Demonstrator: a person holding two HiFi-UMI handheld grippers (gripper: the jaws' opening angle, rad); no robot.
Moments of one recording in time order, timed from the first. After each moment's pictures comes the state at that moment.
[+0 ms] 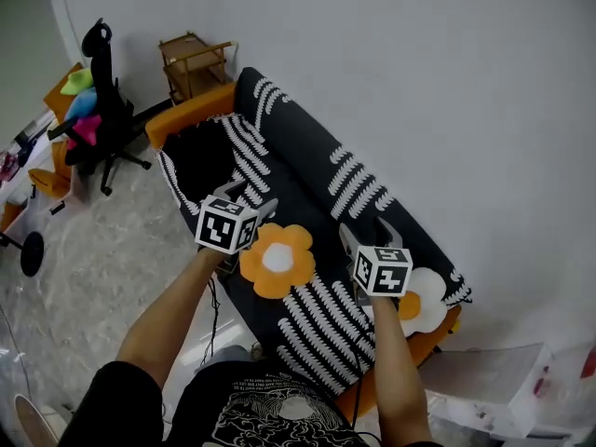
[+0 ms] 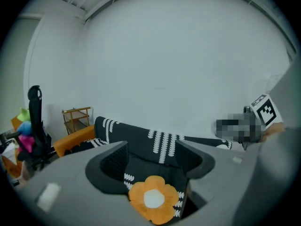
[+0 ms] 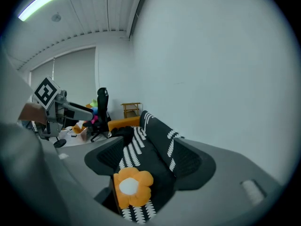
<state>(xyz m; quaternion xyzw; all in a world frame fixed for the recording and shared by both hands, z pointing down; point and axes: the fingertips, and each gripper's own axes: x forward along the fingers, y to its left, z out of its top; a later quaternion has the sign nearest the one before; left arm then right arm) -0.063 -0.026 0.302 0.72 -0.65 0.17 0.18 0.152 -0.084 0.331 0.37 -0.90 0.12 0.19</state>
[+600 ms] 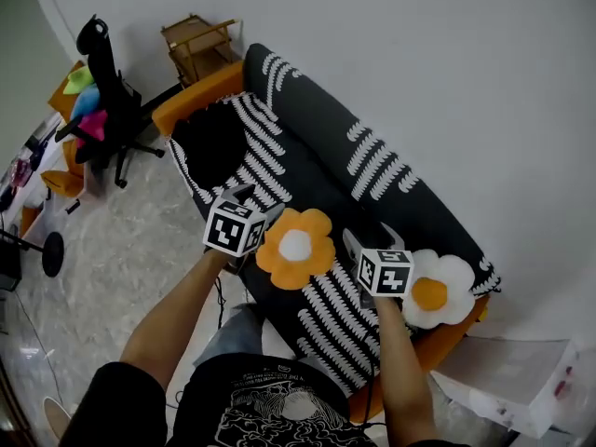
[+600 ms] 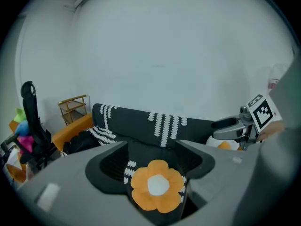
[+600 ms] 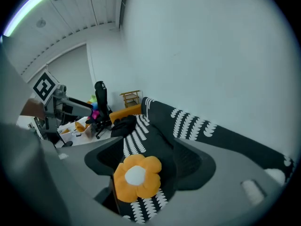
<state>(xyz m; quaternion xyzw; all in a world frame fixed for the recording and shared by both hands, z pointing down) -0.070 -0.029 0.378 0.71 -0.62 0.25 0.22 0.138 -0.078 0.435 0.35 -0.88 0.20 0.23</state>
